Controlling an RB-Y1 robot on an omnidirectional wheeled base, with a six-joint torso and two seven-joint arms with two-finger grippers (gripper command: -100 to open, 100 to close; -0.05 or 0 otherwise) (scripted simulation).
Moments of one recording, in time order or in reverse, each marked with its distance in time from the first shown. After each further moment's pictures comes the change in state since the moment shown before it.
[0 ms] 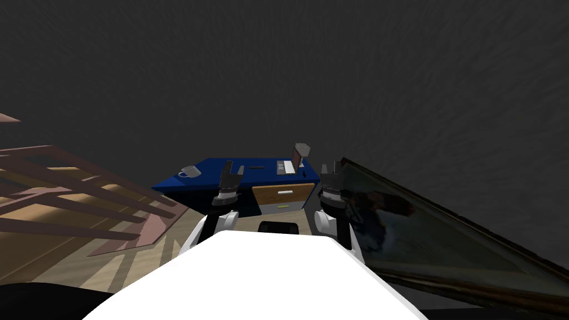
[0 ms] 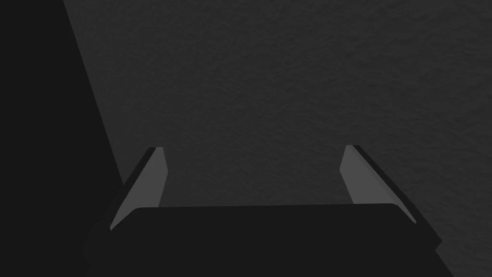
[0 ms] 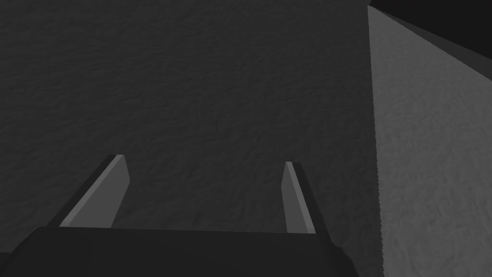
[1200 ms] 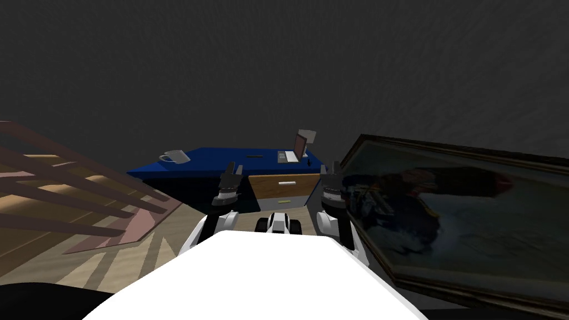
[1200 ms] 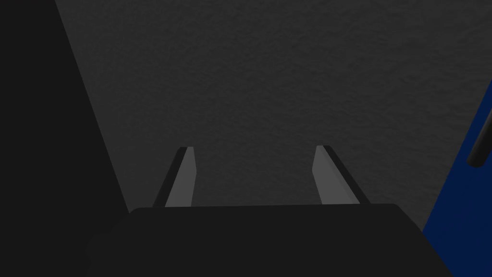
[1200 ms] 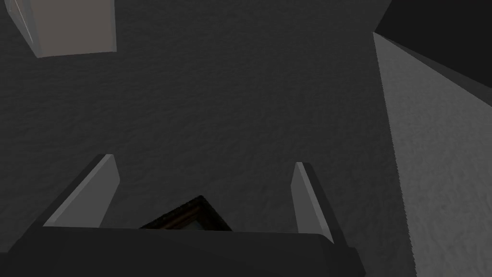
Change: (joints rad) left arm 0.000 0.000 0.000 0.000 0.000 0.000 0.000; right arm -0.002 -0.060 -0.013 0.004 0.015 0.009 0.010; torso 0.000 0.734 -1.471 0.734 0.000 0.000
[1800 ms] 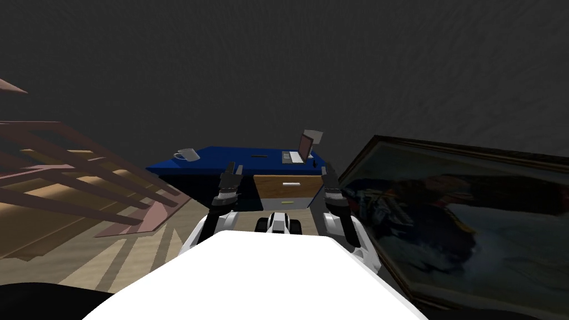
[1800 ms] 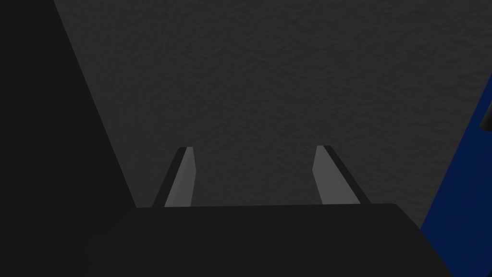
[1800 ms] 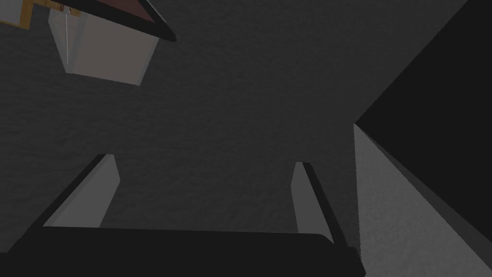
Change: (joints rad) left arm 0.000 0.000 0.000 0.000 0.000 0.000 0.000; right arm -0.014 -0.132 -0.071 0.025 0.122 0.073 0.094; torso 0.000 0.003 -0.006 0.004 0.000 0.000
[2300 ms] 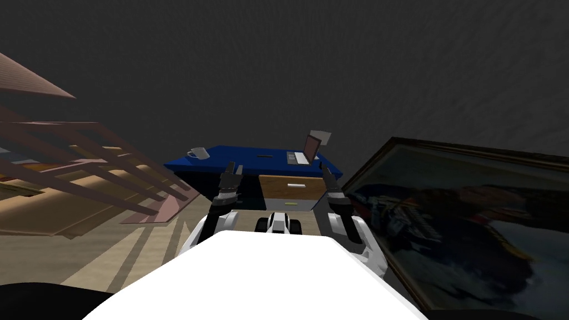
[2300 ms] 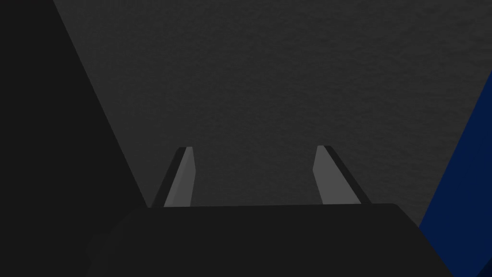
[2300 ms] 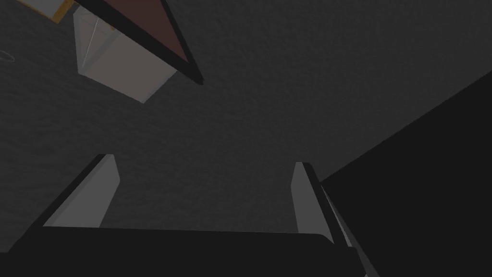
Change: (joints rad) left arm 0.000 0.000 0.000 0.000 0.000 0.000 0.000; right arm -0.005 -0.043 -0.070 0.030 0.148 0.073 0.119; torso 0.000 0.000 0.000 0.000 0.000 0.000
